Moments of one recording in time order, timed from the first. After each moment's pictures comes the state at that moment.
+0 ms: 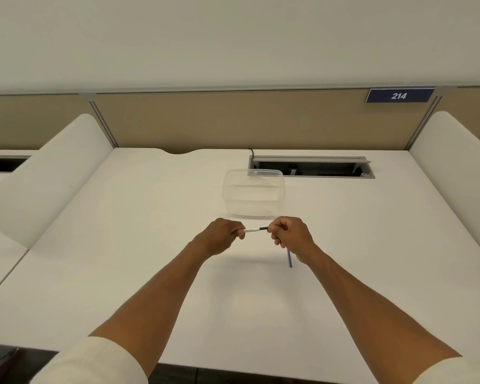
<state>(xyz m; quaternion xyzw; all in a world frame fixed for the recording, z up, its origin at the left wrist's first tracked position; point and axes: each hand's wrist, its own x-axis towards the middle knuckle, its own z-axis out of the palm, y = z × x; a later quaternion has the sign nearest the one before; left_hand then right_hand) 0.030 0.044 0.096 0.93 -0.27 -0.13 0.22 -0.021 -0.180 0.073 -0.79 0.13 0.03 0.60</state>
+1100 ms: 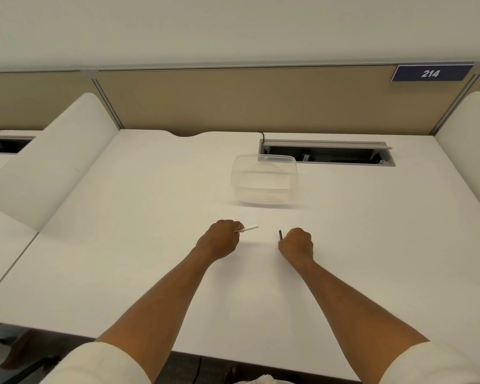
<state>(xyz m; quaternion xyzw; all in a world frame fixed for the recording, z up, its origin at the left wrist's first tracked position) 0.021 0.059 0.059 0.96 -0.19 -0.14 0.17 -0.015 -0.148 0.013 -0.89 0.30 0.10 0.34</state>
